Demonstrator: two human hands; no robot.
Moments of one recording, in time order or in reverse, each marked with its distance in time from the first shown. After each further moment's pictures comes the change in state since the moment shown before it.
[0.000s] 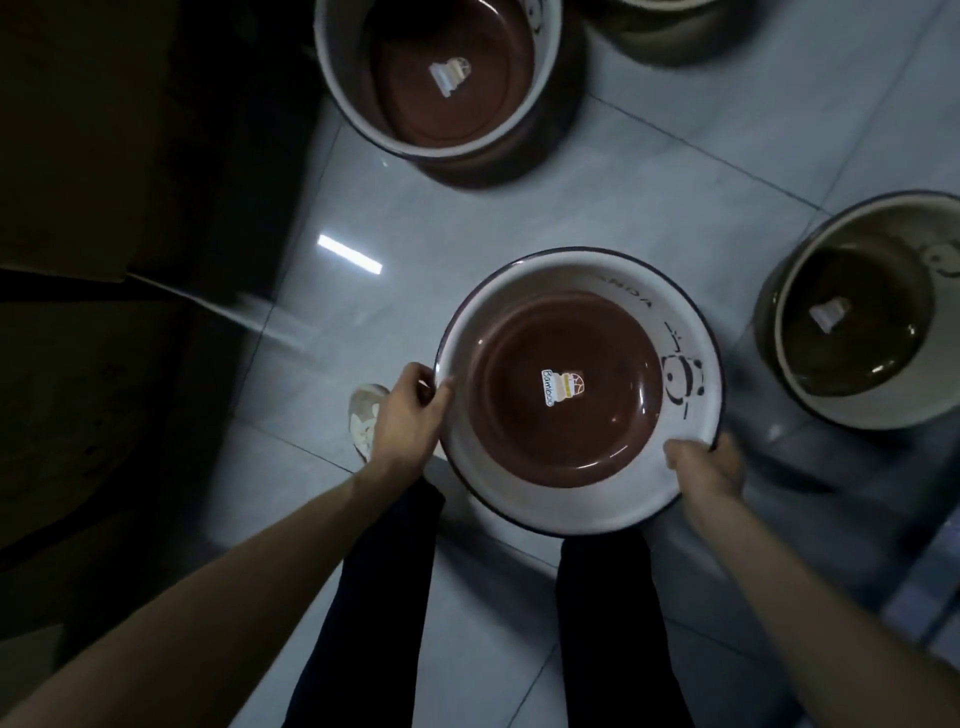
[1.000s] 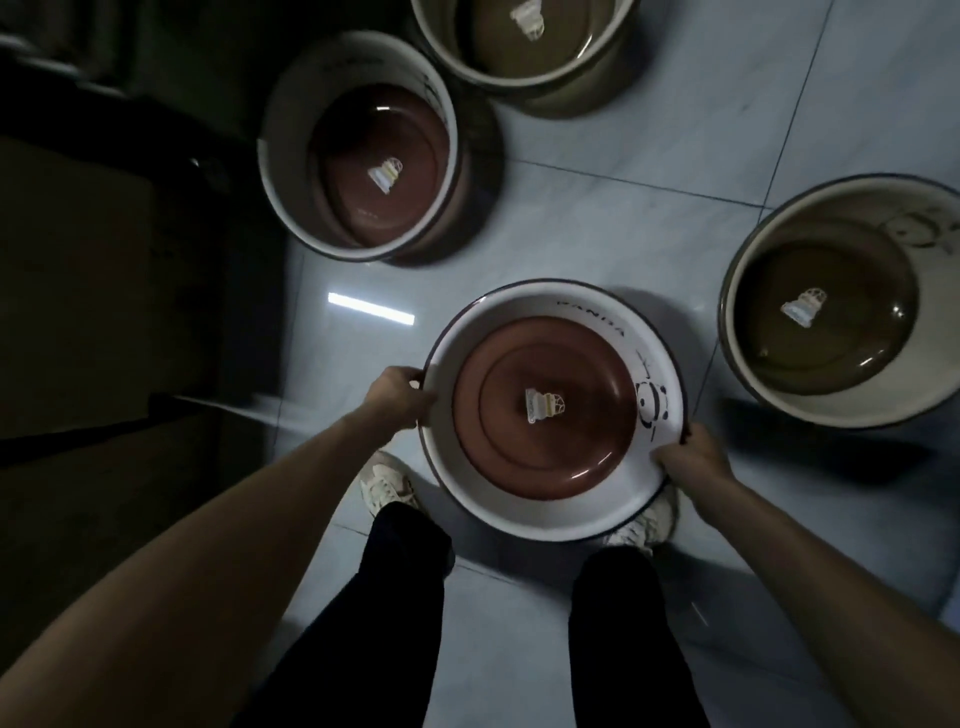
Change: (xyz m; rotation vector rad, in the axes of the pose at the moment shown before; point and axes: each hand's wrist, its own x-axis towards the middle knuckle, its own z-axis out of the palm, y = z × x) left_hand 0.081 0.126 0.014 0.289 -0.263 -0.221; right_hand 0.077 -0.036 -0.038 -0.234 -0.302 0.033
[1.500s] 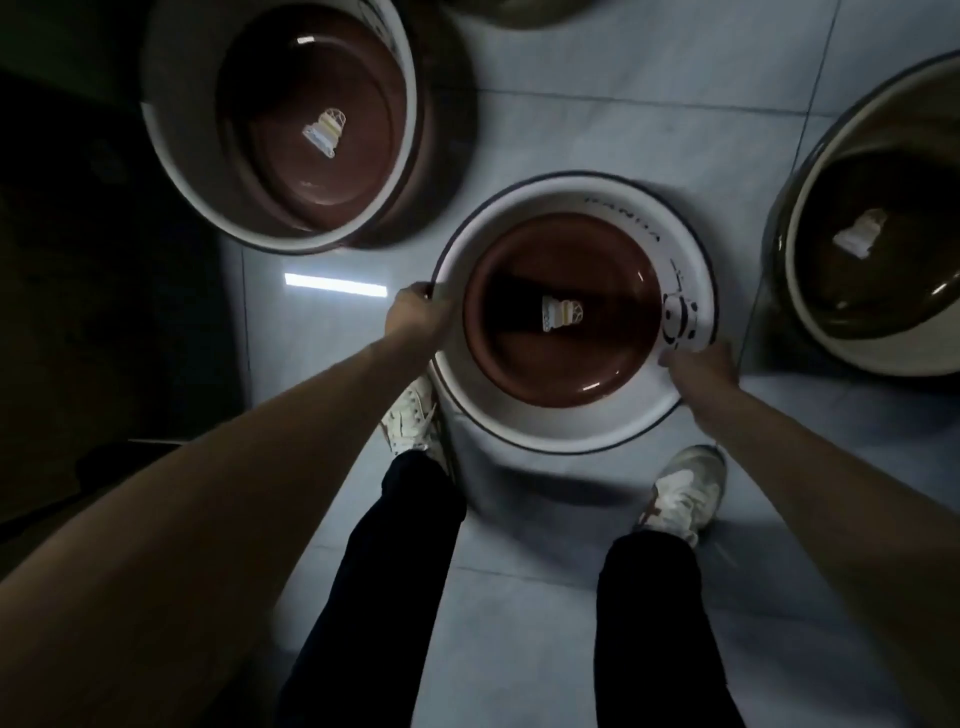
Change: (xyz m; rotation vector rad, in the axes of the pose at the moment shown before) left_hand 0.131 0.059 0.020 -0.063 0.101 0.105; right_hand 0.081 -0.064 0.060 0.267 0.150 0.074
